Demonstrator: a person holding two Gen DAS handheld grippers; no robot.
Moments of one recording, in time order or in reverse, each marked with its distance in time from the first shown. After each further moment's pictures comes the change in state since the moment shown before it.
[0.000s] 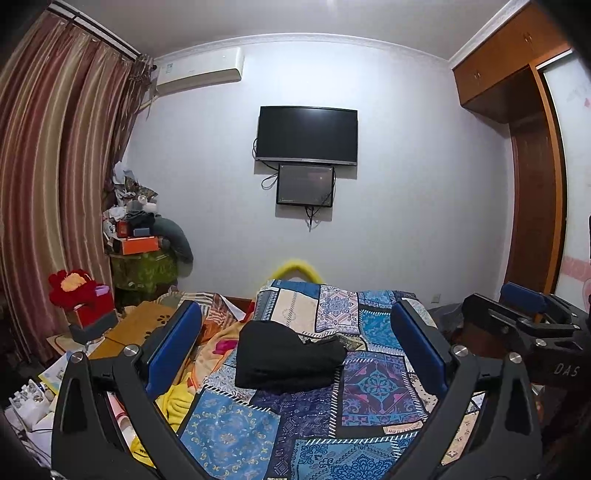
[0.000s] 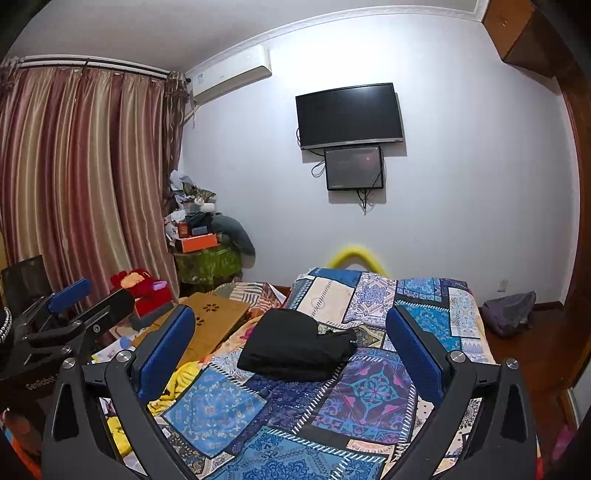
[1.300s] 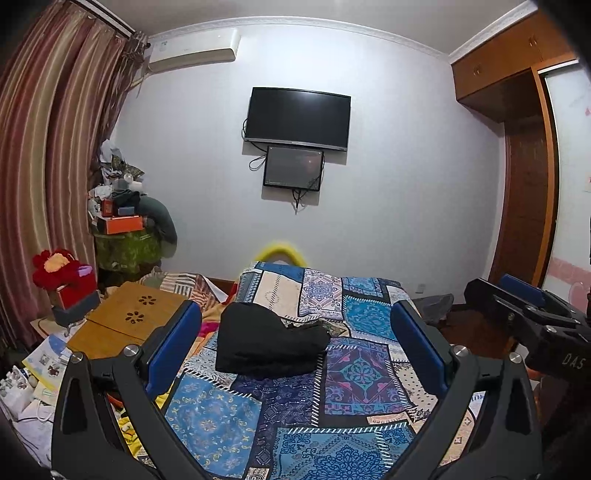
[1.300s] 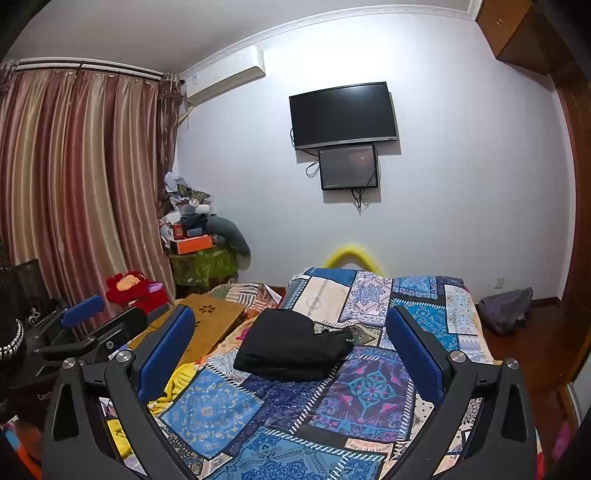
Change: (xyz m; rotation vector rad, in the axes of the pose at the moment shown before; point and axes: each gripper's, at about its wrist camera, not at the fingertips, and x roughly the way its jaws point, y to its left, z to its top) left arm 0.015 0.006 -0.008 -0.039 0.069 -0.070; right arm 0.000 0.000 -0.001 0.016 0.004 -0.016
